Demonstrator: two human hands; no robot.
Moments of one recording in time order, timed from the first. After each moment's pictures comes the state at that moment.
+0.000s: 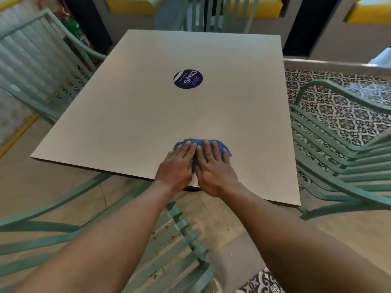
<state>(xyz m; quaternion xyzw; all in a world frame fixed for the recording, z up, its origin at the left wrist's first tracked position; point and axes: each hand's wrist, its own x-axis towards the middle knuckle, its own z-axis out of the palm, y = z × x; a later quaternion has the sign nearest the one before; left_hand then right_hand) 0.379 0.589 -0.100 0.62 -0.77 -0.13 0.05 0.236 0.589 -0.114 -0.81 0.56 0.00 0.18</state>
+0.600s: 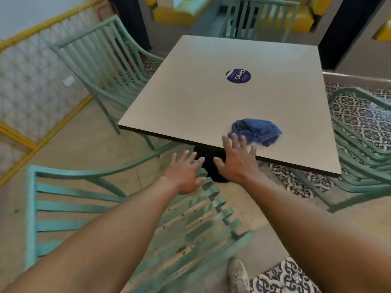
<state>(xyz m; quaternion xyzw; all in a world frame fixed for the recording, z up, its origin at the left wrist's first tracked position) 0.535 0.745 -0.037 0.61 -0.76 -0.14 -0.15 0.358 0.706 -0.039 -0.78 0.62 -0.01 0.13</state>
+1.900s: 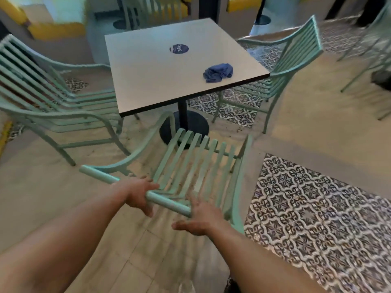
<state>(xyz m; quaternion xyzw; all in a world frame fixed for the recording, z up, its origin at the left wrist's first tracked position) 0.915 0.892 -0.037 0.32 -0.86 -0.11 -0.38 0.759 1.071 -0.051 -0.48 0.77 0.07 0.40</state>
